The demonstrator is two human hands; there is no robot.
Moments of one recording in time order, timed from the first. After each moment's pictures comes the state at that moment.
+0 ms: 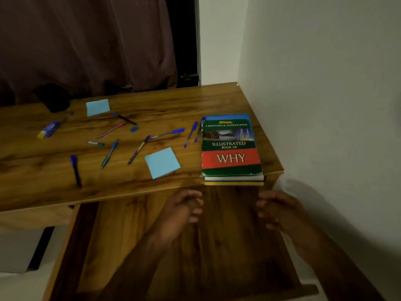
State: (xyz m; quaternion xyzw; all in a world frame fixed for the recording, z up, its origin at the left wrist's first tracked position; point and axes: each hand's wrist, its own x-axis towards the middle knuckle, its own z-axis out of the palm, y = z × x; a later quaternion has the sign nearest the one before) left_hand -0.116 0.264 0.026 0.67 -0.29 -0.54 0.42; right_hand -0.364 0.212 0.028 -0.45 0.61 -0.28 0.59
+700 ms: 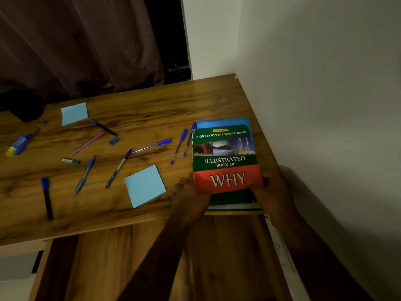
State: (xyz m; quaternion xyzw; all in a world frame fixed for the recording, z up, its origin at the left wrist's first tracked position) left_hand -0.135 0.118 -0.005 0.82 -0.40 -0.37 0.18; right_hand -0.327 0.060 -0.024 -0.53 0.64 -0.30 0.46
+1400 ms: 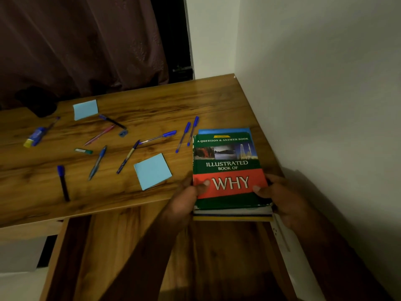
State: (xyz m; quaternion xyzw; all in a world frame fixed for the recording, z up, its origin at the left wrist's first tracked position) left_hand -0.135 0.169 0.001 0.64 -0.21 -0.60 0.44; right_hand -0.360 0.114 0.006 -0.40 0.59 -0.26 0.65
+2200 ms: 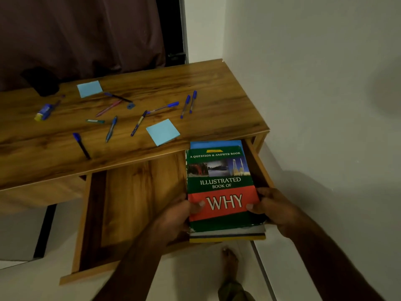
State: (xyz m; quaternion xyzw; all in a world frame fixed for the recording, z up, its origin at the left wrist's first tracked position) left_hand -0.112 0.372 -0.015 0.63 -0.20 -0.68 0.33; right_hand -0.355 0.328 0.007 -0.41 0.64 -0.19 0.62
